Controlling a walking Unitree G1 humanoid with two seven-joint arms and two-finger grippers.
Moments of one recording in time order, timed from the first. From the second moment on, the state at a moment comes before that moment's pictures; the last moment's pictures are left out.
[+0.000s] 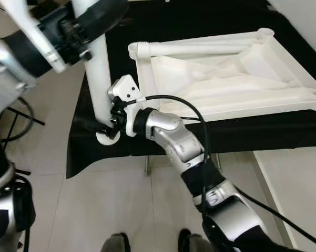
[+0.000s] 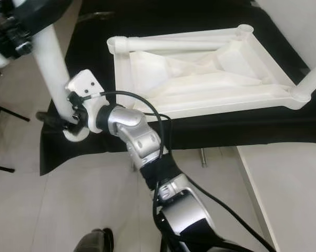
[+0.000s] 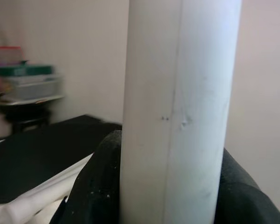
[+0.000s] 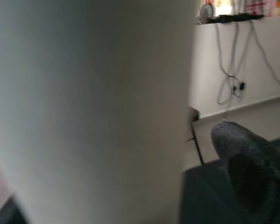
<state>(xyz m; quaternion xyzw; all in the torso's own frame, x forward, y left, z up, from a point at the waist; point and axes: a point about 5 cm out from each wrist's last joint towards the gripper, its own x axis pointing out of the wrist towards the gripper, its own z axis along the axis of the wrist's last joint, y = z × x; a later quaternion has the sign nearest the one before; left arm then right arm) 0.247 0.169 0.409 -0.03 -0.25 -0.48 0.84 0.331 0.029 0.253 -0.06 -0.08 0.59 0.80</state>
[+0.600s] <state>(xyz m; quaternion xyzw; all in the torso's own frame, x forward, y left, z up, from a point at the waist) 0.247 0.174 0.407 -0.02 -0.23 -0.53 0.81 0.320 0.035 0.249 -0.03 -0.03 0.63 0.78</state>
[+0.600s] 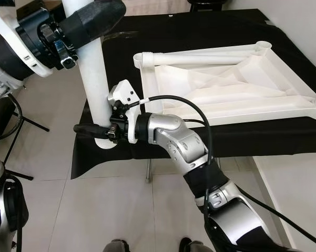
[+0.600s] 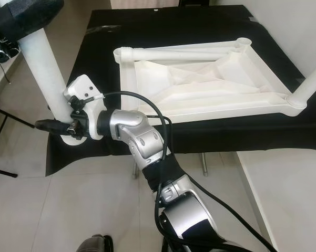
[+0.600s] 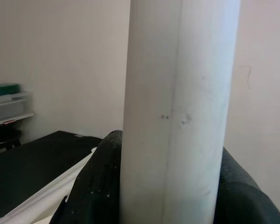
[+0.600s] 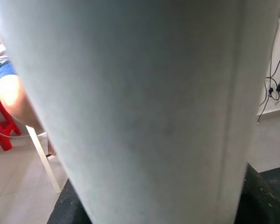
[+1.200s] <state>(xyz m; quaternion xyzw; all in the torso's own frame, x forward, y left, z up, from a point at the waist) 0.261 0.165 0.383 -0.08 -0.26 -0.47 0.84 0.336 0.034 0.249 -0.04 -0.06 0.54 0.84</state>
